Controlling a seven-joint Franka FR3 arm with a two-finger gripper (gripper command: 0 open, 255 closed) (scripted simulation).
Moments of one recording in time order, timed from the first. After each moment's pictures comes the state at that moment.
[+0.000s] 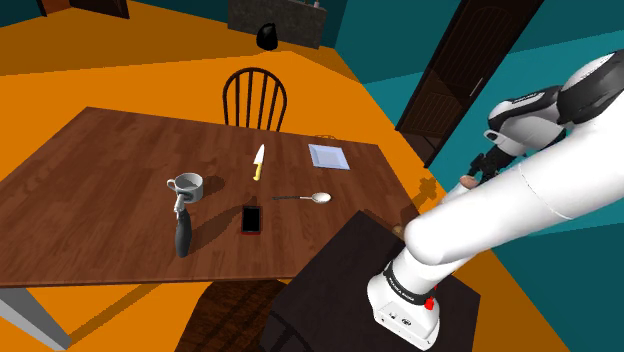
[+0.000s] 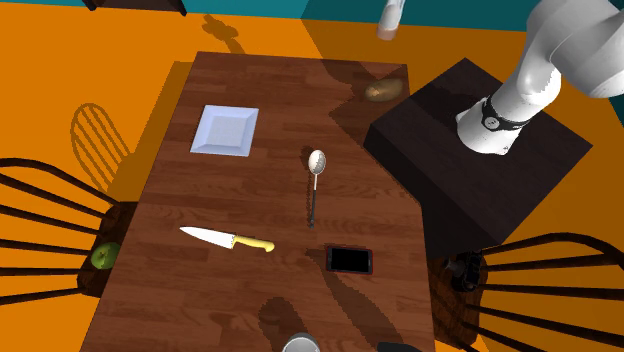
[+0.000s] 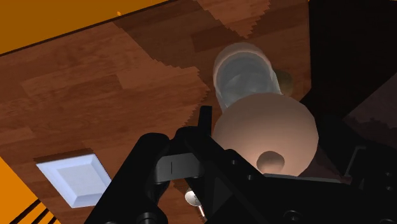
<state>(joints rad) -0.46 -0.28 -1.18 -2.29 -0.22 2.12 -2.01</state>
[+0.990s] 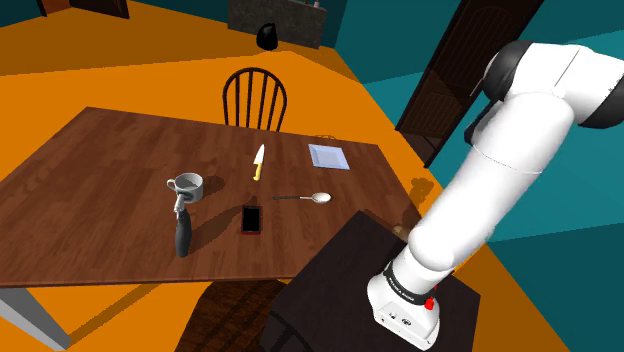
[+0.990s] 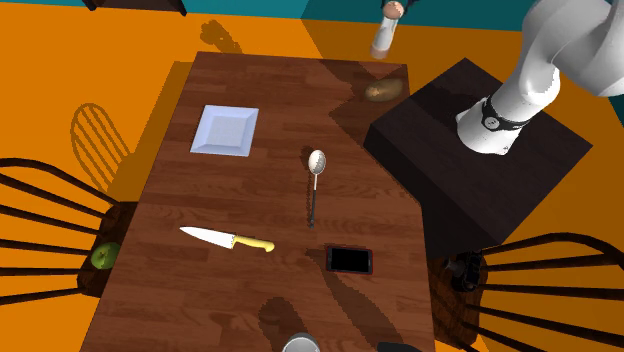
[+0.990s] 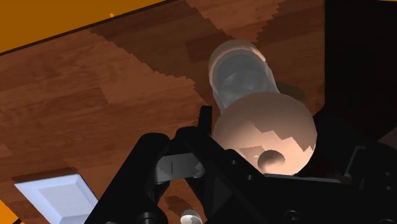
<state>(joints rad) -0.30 0.12 -1.38 -2.37 0.26 2.32 -2.38</state>
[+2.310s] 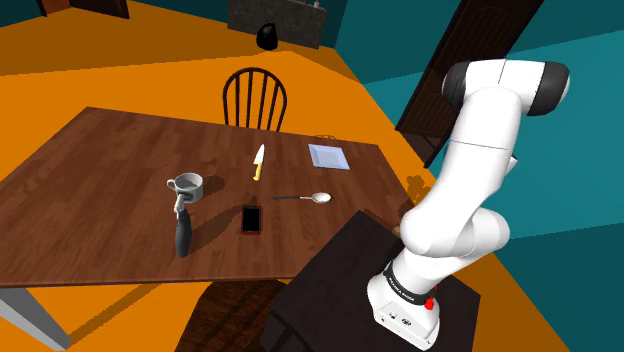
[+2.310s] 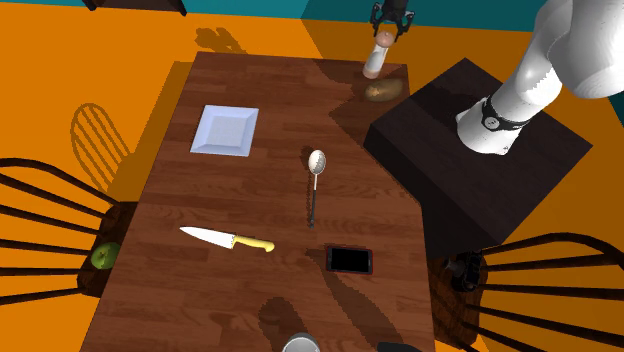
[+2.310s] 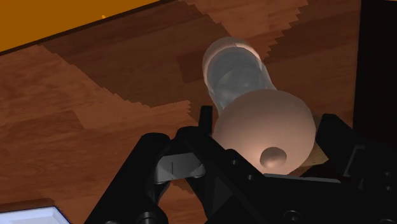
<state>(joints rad) -0.69 0.45 -0.93 -2.36 0.72 2.46 -2.70</state>
